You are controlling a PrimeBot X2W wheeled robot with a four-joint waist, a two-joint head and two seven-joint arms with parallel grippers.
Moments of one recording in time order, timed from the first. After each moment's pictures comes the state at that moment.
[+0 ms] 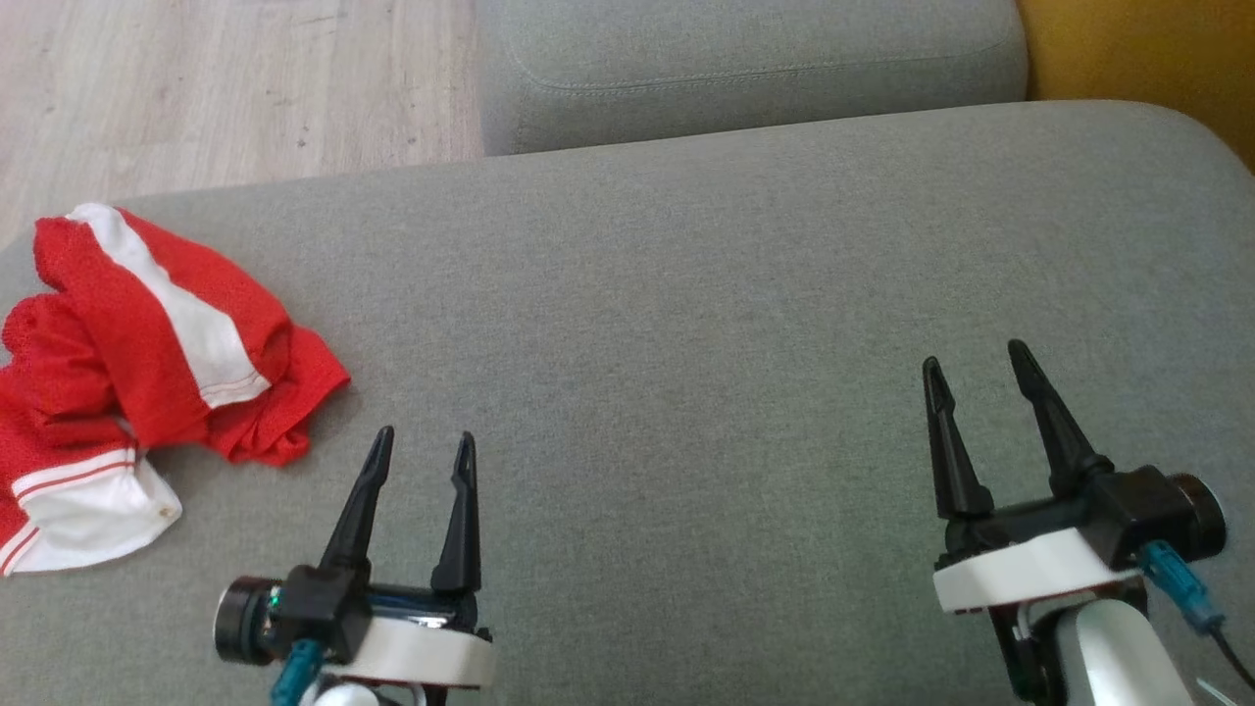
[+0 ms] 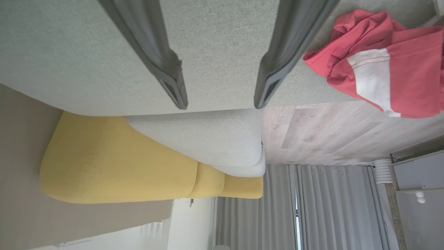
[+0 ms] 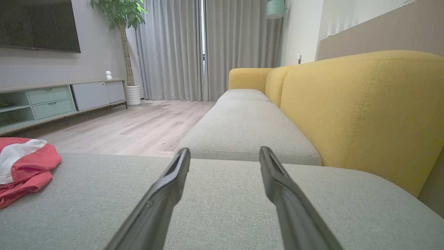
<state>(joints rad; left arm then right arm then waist) 0.00 0.09 -0.28 0.12 -0.18 0.04 -0.21 -0.02 -0.04 0.06 0.08 0.02 0.13 -0.21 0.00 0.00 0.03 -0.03</state>
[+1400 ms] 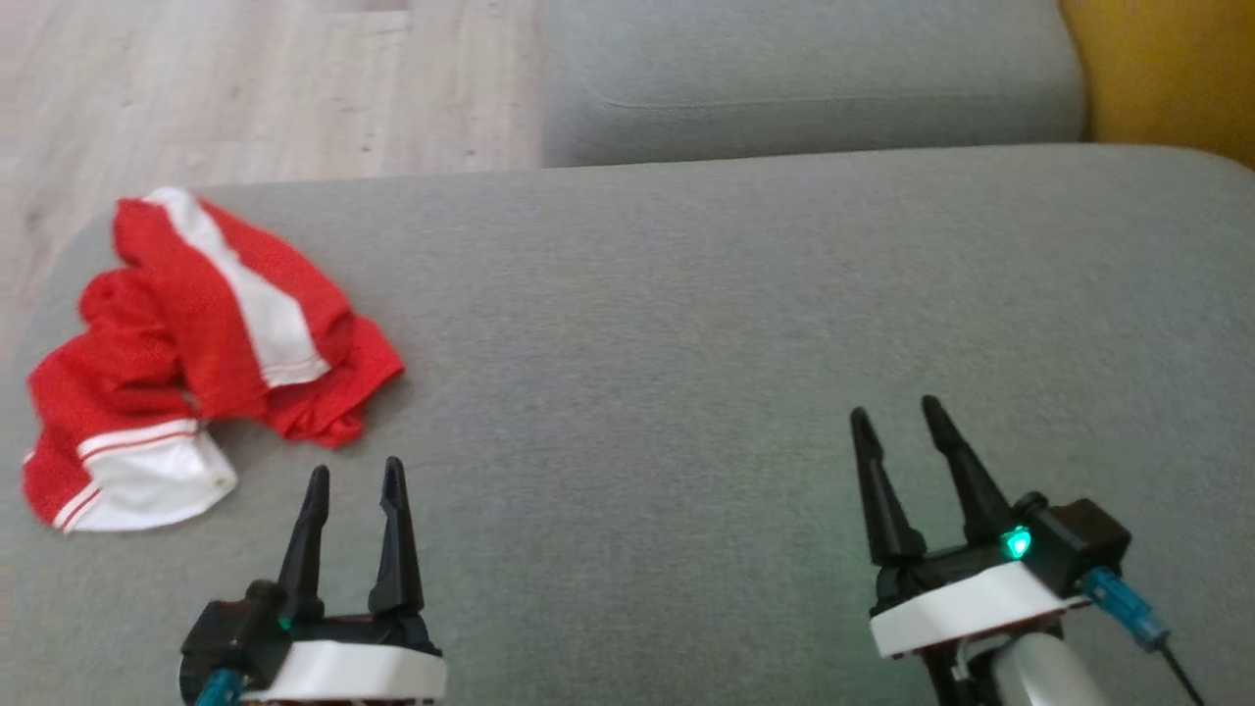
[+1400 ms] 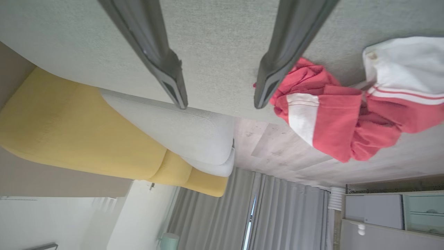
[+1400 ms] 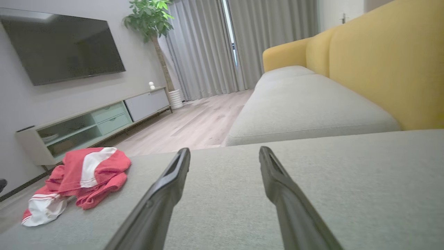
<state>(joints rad) 0.04 0.05 -0.16 0.18 -0.35 -0.07 -0.25 -0.01 -0.04 0.21 0.19 0.26 0.13 -0.25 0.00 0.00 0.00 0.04</state>
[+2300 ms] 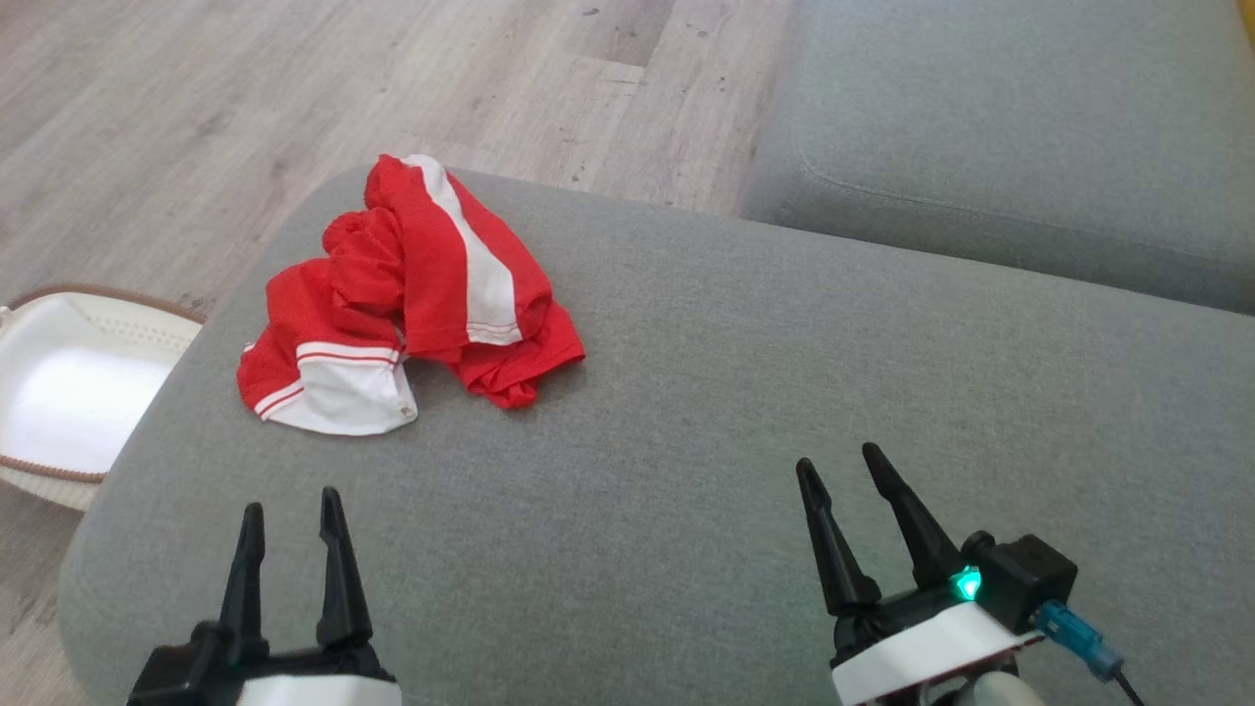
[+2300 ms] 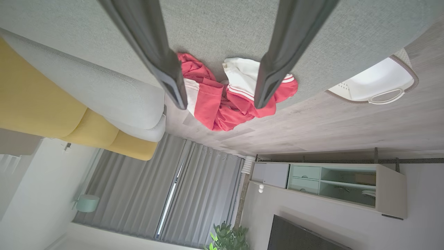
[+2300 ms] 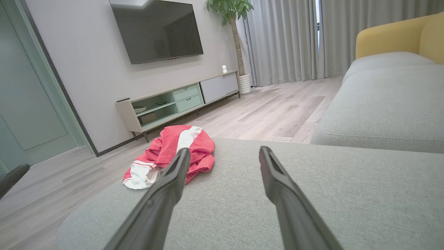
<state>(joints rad) 0.12 0.05 -0.06 0.12 -0.32 -0.03 -0.25 0.03 -0.04 0.32 0.21 0.31 0.13 -0.25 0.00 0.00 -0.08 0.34</state>
